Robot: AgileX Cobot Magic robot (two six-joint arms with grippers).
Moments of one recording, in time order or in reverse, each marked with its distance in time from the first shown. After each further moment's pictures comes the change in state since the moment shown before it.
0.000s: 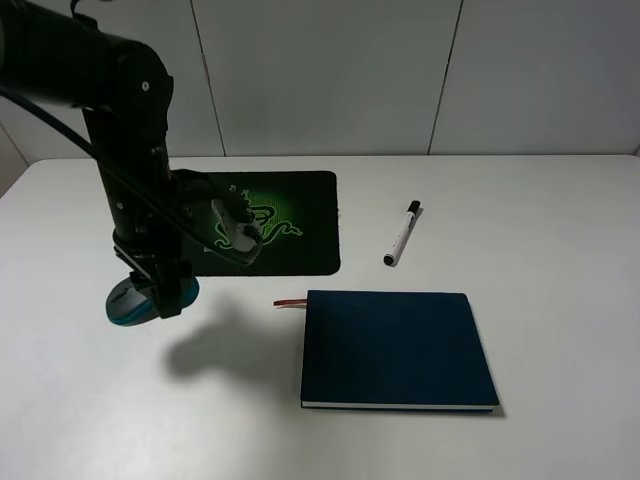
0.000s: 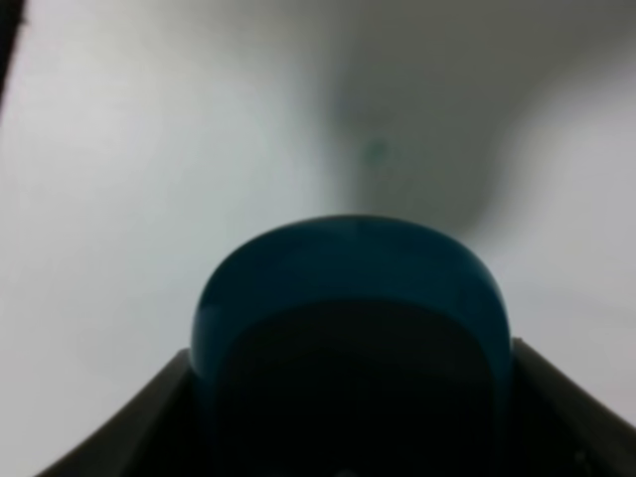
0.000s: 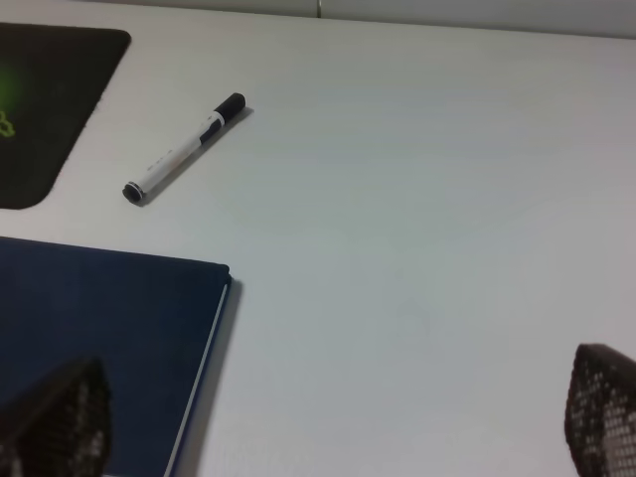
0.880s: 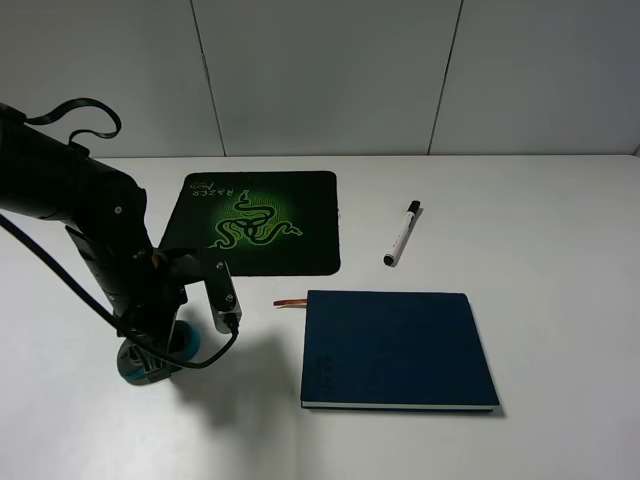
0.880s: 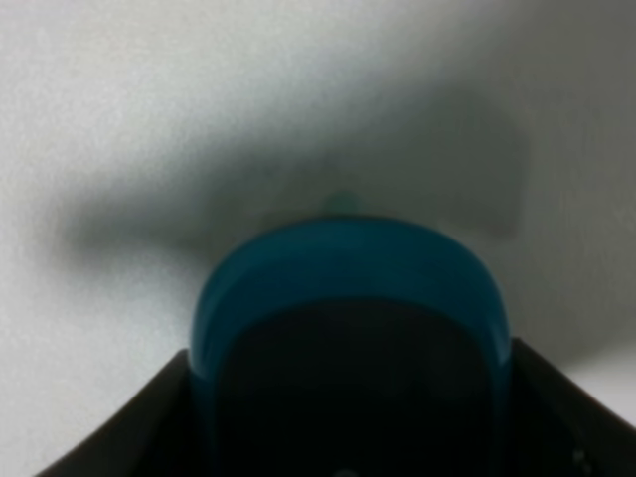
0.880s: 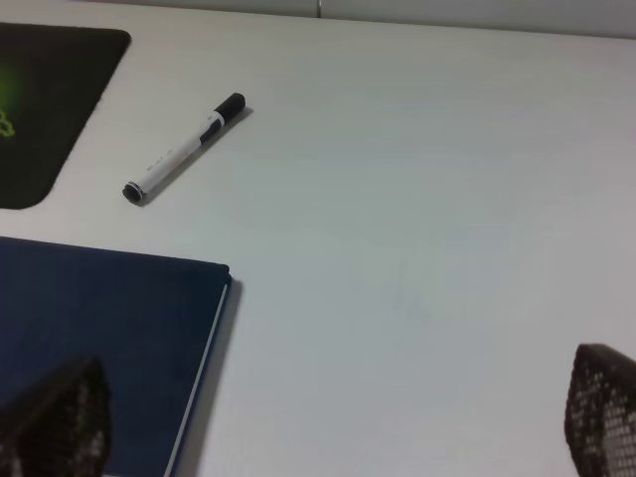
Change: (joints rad) left arm 0.000 0.000 0.416 0.000 -0.568 0.104; right arm 0.000 0.000 0.000 0.000 0.000 0.000
